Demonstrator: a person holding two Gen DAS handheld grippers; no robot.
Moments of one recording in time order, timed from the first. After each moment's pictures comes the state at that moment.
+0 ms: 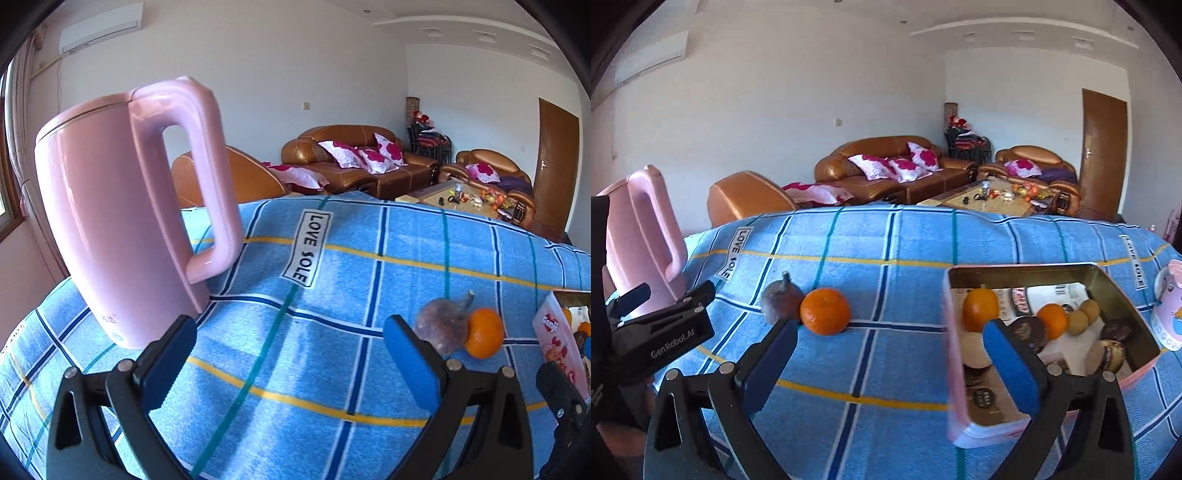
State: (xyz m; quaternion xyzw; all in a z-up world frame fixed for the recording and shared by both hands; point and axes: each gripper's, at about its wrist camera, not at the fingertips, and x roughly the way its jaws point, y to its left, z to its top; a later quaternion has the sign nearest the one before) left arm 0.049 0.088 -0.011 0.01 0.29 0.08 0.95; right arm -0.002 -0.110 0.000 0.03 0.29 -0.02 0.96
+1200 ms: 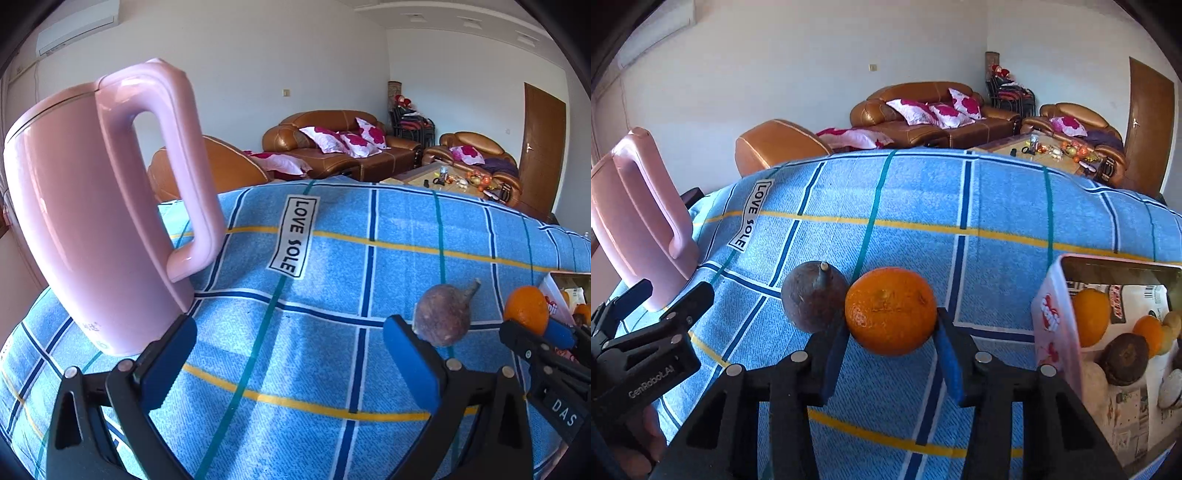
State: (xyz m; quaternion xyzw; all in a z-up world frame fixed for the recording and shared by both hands) left arm 0.064 0.081 -0.017 0.02 0.31 0.02 0.95; right arm 0.050 -0.094 -0.016 0.05 0.36 0.04 0.93
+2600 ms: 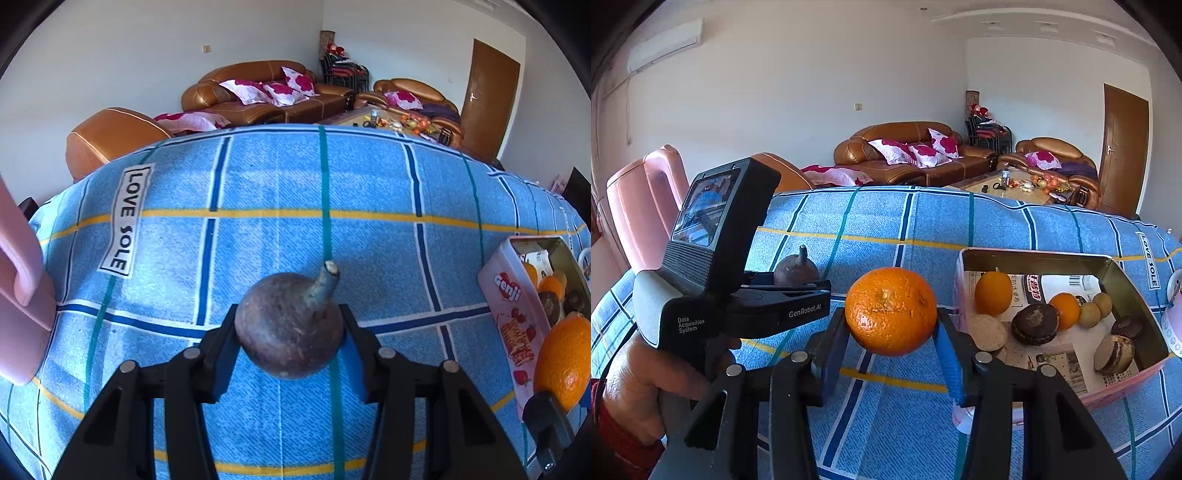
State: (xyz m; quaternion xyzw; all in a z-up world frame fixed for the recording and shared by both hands) left arm 0.100 -0.004 -0.034 0.04 0.41 -0.10 0.91; right arm -0.003 -0.124 -0.004 0.03 0.29 0.00 0.96
